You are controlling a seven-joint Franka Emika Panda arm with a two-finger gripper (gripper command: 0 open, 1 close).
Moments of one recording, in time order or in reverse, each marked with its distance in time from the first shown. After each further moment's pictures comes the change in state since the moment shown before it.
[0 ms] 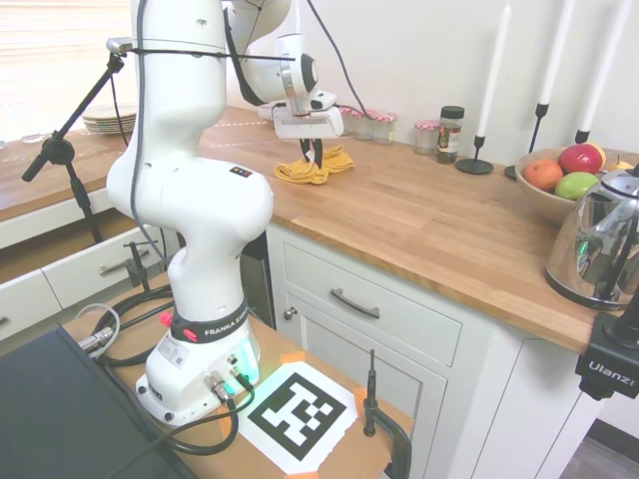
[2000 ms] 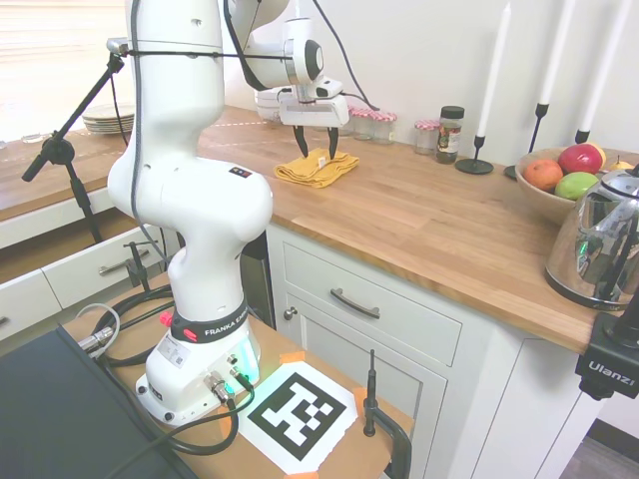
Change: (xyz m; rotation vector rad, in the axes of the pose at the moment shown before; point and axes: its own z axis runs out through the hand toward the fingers) arm 0.021 0.006 -0.045 0.067 -0.014 0.045
